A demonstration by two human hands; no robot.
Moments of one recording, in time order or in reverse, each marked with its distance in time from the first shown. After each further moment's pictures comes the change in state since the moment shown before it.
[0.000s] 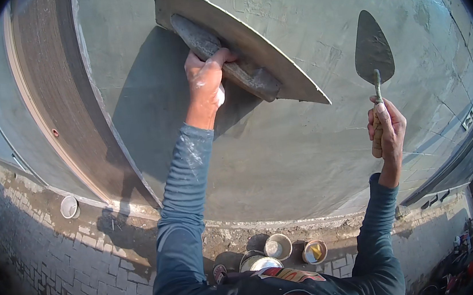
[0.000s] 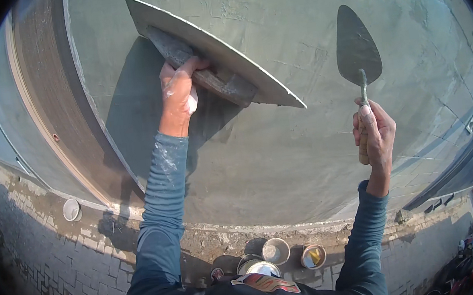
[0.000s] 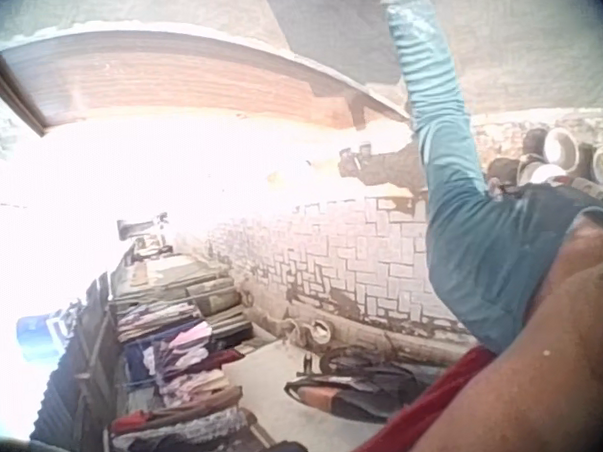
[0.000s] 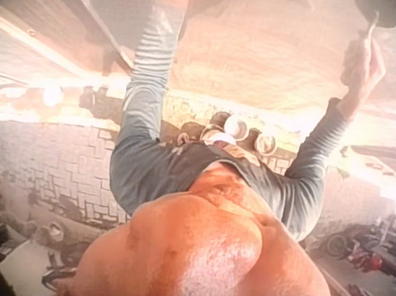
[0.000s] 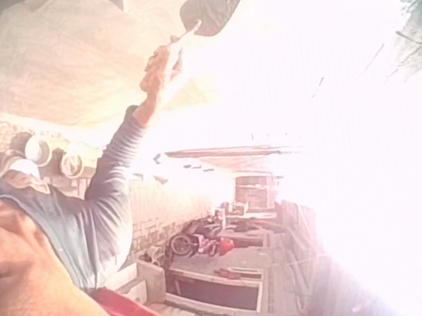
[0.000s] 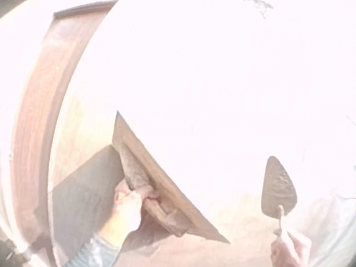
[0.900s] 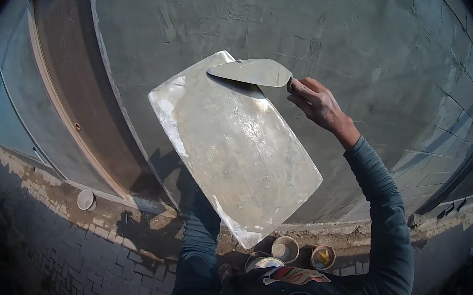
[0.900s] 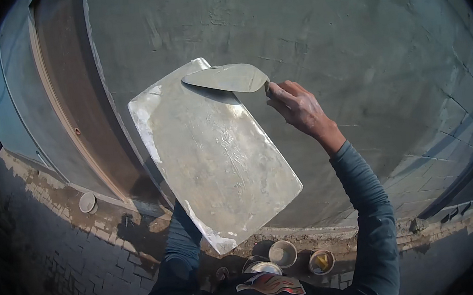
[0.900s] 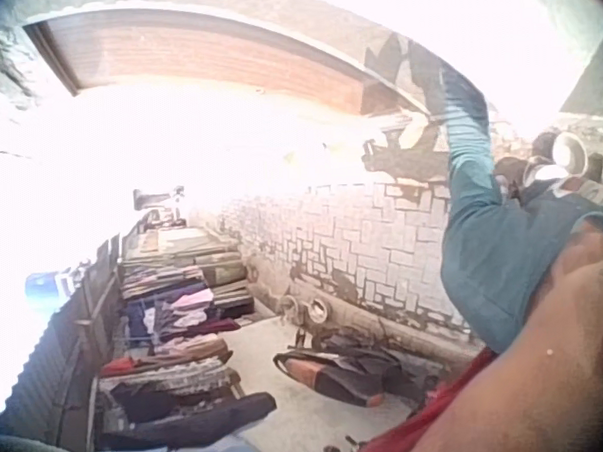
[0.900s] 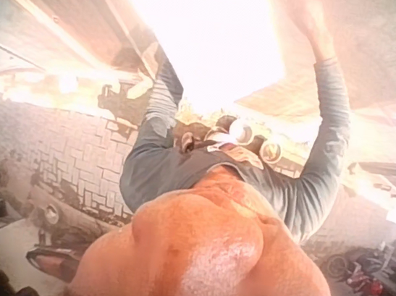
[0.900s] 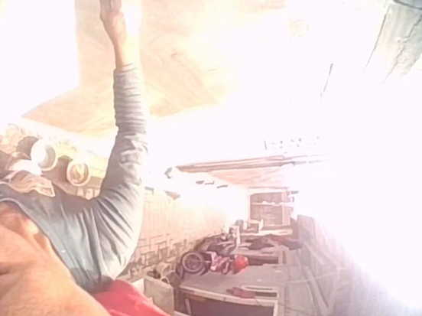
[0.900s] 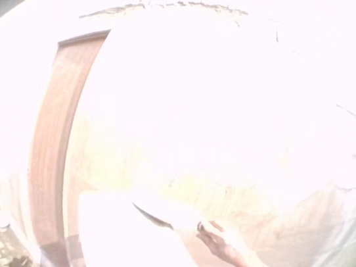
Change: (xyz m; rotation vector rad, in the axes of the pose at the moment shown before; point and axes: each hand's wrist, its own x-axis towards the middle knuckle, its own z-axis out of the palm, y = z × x) left_hand -0.177 -0.116 -0.135 -0.324 0.142 -0.295; right_hand 0.037 0.039 0.067 -0.516 -0.317 -0.863
